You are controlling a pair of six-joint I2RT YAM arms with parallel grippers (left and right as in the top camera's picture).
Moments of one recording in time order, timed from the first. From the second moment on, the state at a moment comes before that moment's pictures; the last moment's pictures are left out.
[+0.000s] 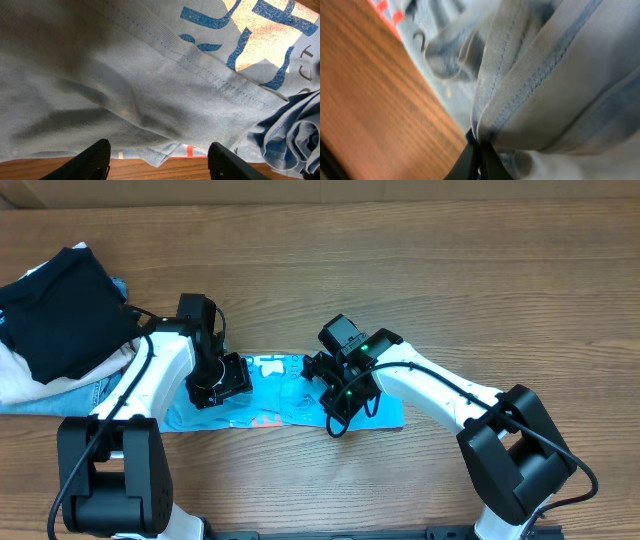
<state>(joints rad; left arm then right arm) -0.05 1.73 1.11 -0.98 0.21 -0.35 0.67 1.88 1.25 -0.82 -0.34 -0.19</state>
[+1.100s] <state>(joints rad) -0.05 1.73 1.11 -0.97 0.21 -0.35 0.67 1.88 1.29 -0.62 -0.01 -0.12</state>
